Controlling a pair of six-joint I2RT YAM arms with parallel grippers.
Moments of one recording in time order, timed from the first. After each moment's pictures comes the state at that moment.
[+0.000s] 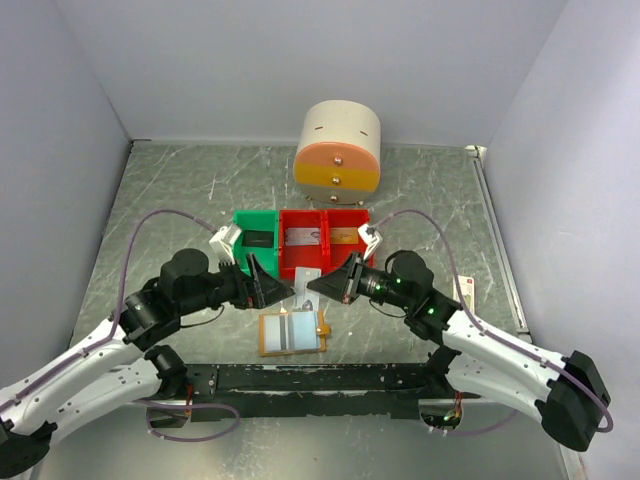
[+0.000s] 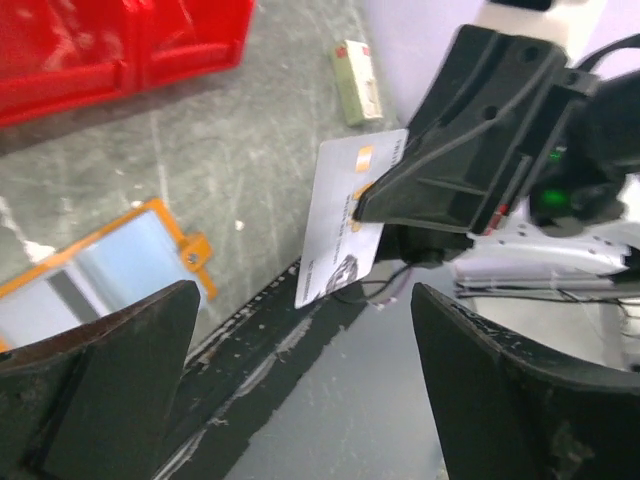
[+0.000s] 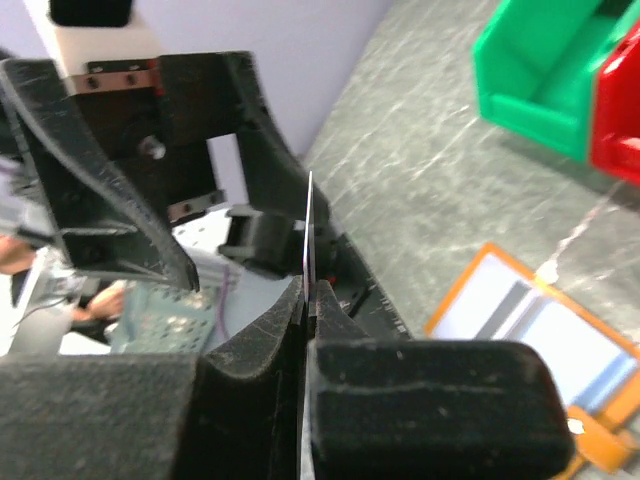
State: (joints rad) left arm -0.82 0.66 0.60 -0.23 0.23 -0.91; right arm 0.81 0.86 0.41 0.41 -0.40 0.95
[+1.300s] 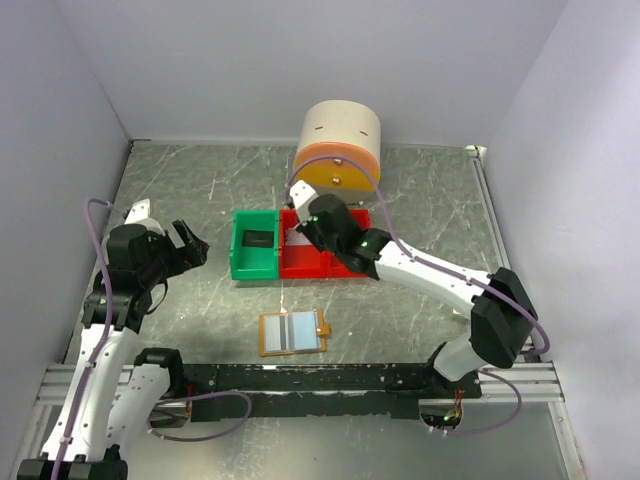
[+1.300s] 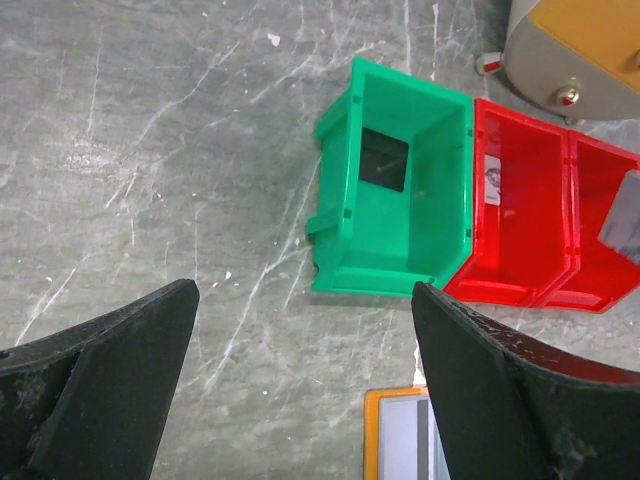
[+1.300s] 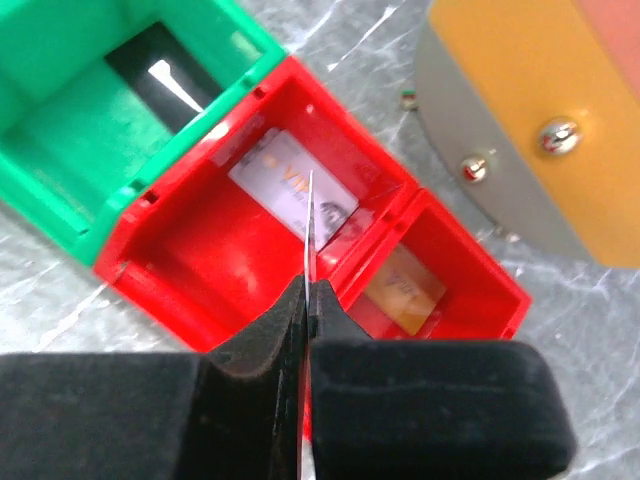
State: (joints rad) left arm -0.07 0.65 0.73 -0.58 0.05 -0.42; right arm 0.90 1.51 1.13 -0.23 0.32 -0.15
